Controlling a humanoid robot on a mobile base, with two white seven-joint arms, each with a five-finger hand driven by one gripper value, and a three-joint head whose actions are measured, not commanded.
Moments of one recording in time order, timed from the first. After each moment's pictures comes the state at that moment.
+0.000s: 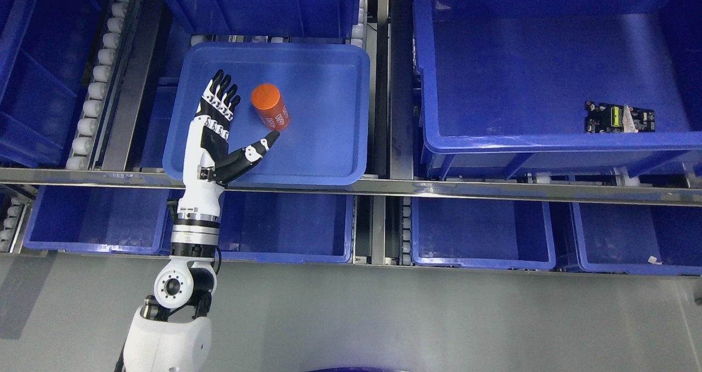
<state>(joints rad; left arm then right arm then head) -0.02 0.02 -0.08 -1.71 0.18 -0.25 -0.01 0.00 0.00 0.00 0.00 0.00 -0.02 -0.06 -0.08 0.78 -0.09</state>
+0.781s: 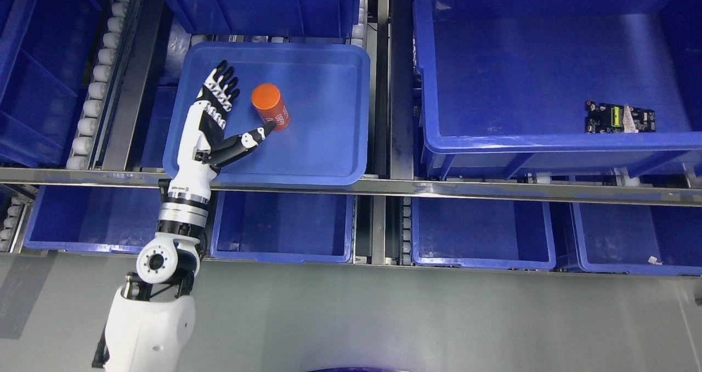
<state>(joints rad) -0.12 0.07 -0.04 -1.69 0.18 -0.06 -0.13 0.00 0.00 0.00 0.00 0.00 -0.02 -0.06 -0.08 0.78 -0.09</state>
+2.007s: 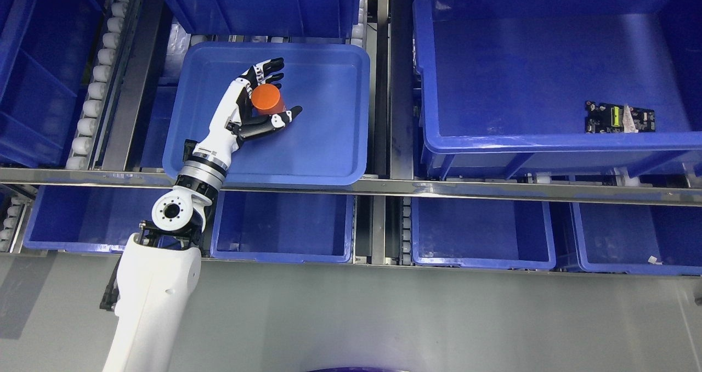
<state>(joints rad) -0.31 0.10 -0.11 -1.45 0.10 -0.06 -0.22 0.00 0.00 0.00 0.00 0.00 -0.02 -0.06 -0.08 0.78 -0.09</state>
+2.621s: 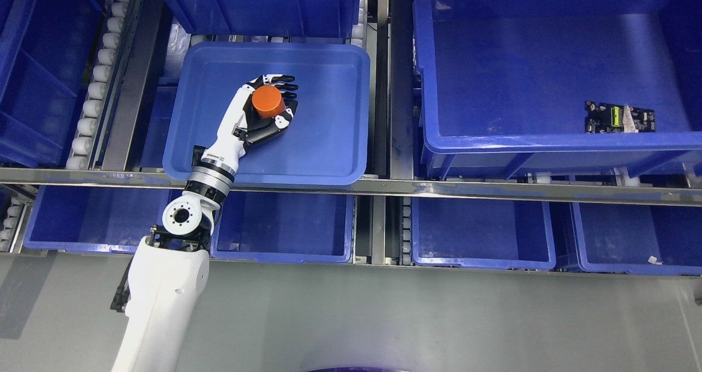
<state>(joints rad) -0.32 0.07 -0.10 -1.37 0.10 -0.15 -0.22 0.00 0.00 0.00 0.00 0.00 -0.02 -0.06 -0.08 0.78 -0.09</state>
